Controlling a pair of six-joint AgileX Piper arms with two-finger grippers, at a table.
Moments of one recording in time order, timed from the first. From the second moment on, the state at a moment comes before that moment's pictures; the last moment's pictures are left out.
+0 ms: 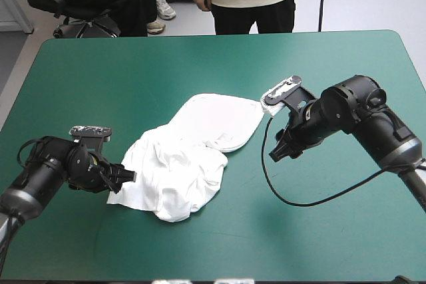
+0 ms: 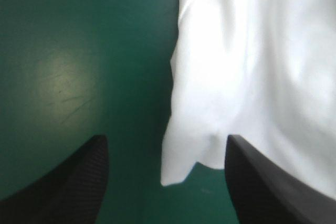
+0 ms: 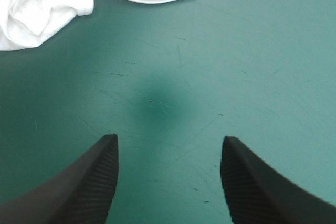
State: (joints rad) left arm -0.24 1.19 -0.84 0.06 1.01 -0.17; right arm 0.50 1.37 -1.41 0.03 1.24 -0.23
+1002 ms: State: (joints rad) left arm -0.15 1.49 -0.85 -0.21 0.90 0.16; right arm 0.39 1.47 -1.40 0.06 1.06 -0.22
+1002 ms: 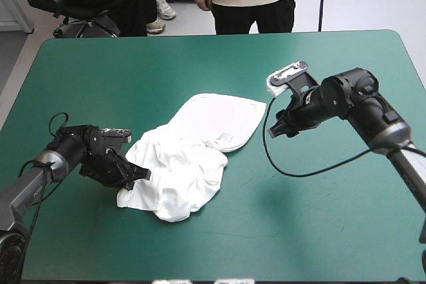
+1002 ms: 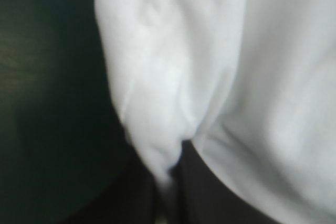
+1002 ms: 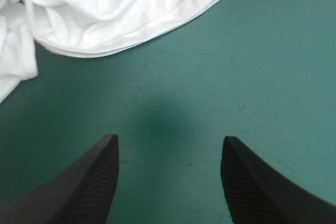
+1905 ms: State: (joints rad) left arm -0.15 1.49 -0.85 -0.22 0.90 0.16; right arm 0.33 2.26 -2.05 0.15 1.18 -0.31
